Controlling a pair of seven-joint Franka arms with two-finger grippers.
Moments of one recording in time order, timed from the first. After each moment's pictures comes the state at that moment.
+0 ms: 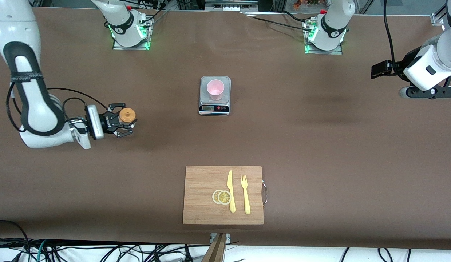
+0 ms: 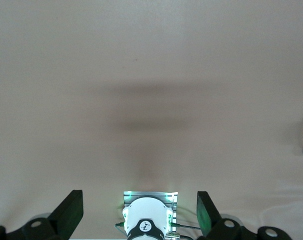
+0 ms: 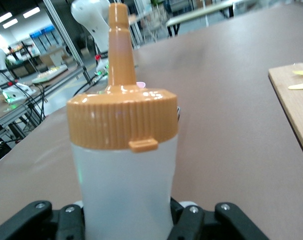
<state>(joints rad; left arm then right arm) 0.01 0.05 -0.07 -1.56 0.00 1.30 -0.06 -0.26 0.64 0.14 -1.76 0.85 1.55 -2.17</state>
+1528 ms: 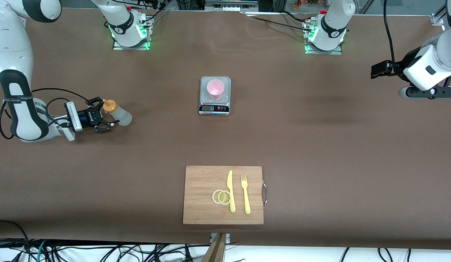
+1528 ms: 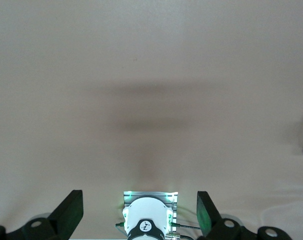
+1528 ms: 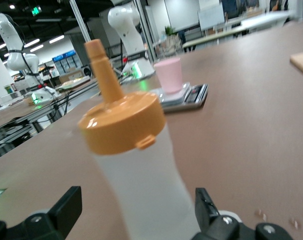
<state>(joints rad) 0.01 0.05 -0.07 -1.56 0.00 1.30 -0.06 -0.28 0.80 -0.10 -1.70 0.77 1.35 -2.40</state>
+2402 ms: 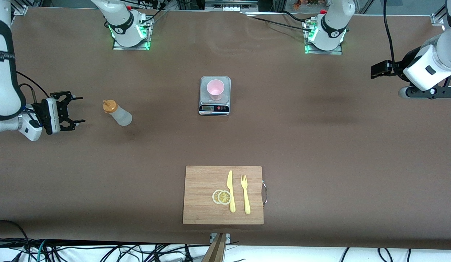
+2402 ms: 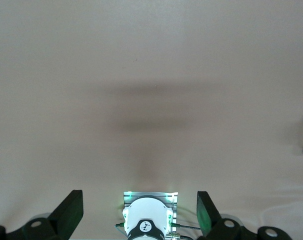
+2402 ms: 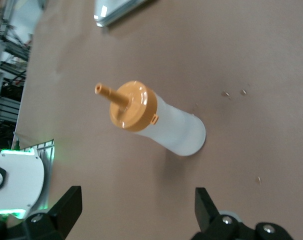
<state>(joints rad) 0.01 0.05 -0.07 -1.56 0.00 1.30 -0.06 -0.15 0.42 -0.12 -1.71 0.33 1.54 -1.68</state>
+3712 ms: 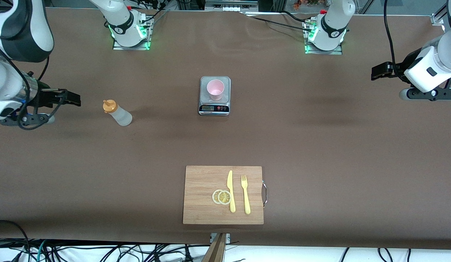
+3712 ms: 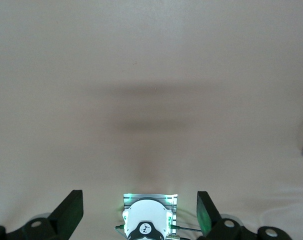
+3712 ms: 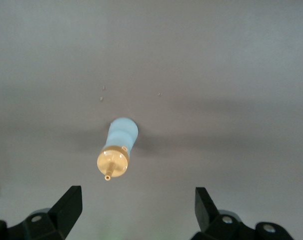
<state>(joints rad) 0.01 0.07 -0.07 -1.54 0.00 1.30 -0.06 0.03 0.12 -0.03 -1.69 -0.04 1.66 -0.02</state>
